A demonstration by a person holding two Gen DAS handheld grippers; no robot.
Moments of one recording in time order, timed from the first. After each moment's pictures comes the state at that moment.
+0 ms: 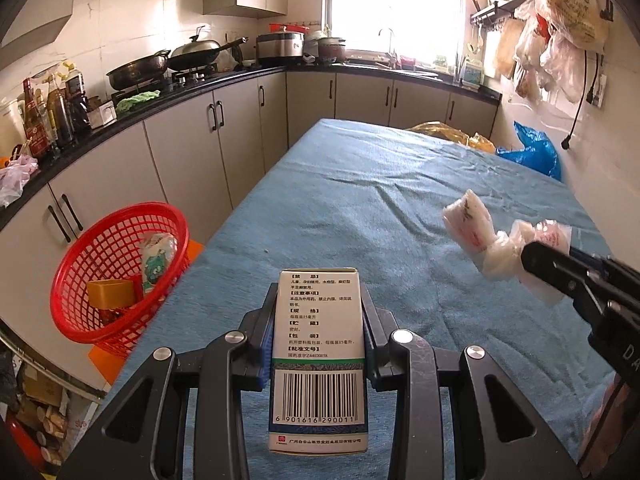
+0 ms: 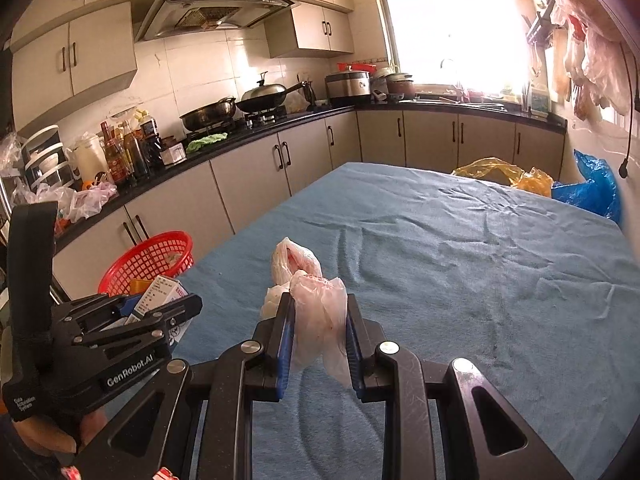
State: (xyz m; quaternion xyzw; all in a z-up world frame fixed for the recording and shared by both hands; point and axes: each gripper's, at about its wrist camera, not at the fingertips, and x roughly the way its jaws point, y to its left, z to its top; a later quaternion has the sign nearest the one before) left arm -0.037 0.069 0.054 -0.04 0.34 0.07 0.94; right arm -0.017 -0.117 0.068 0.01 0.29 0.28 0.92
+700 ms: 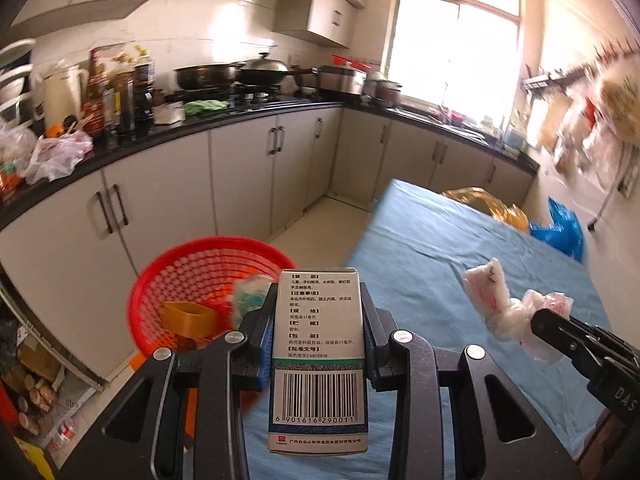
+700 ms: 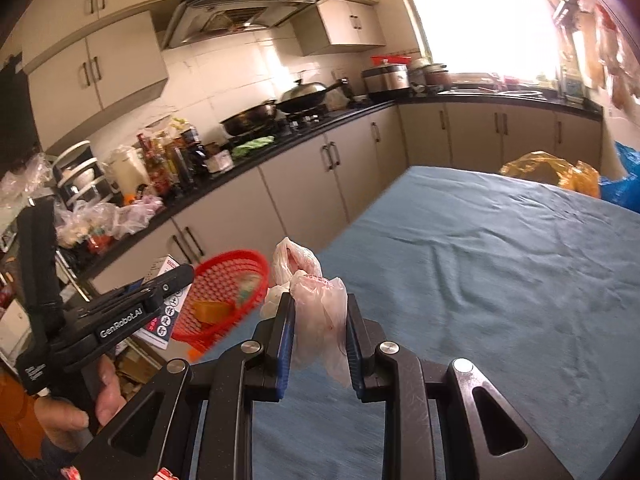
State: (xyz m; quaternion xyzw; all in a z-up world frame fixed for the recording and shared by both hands) left arm -0.070 0.185 0.107 -0.12 0.28 0.14 0.94; right arm -0.018 -0.033 0.110 0.05 0.30 0.35 0.88
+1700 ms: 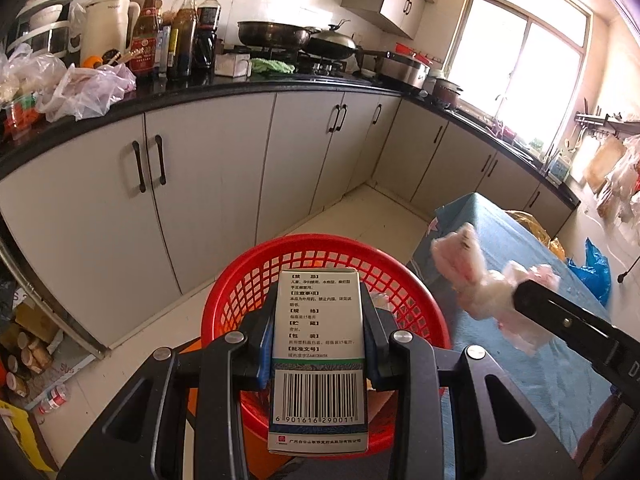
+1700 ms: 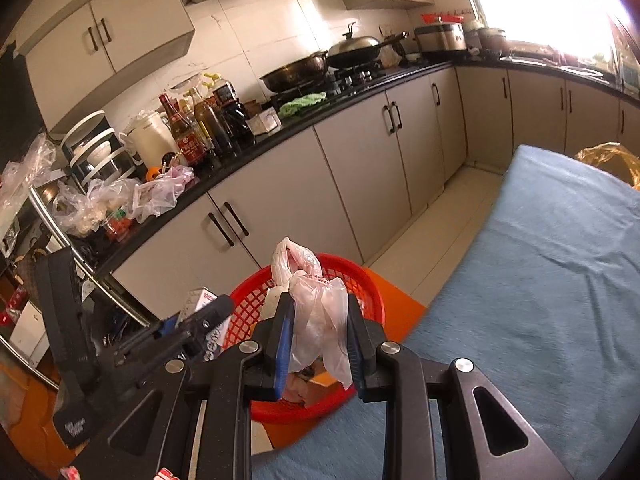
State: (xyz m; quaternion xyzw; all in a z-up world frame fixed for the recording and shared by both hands) left arm -0.048 0.316 0.062 -0.19 0.31 0.19 0.91; right arm 0.041 0.151 0.088 0.04 0.37 0.41 0.83
